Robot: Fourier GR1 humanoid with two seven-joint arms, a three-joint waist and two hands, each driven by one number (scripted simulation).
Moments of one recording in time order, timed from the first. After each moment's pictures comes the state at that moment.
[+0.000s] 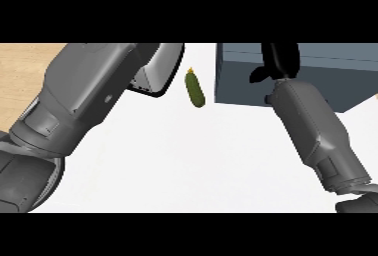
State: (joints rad) left arm -1.45 0.20 -0.30 -0.53 0.52 0.53 0.14; right arm -1.00 -0.19 -0.03 -0.52 1.08 -0.62 -0.06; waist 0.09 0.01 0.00
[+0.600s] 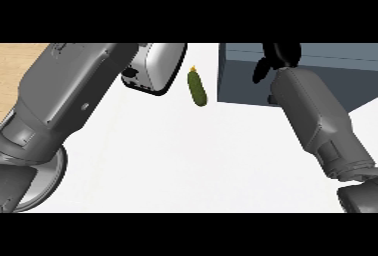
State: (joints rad) left arm -1.34 0.28 -0.31 -0.70 0.52 0.50 0.20; right arm -1.12 -0.21 -0.09 -0.35 1.08 -0.61 -0.12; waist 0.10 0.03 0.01
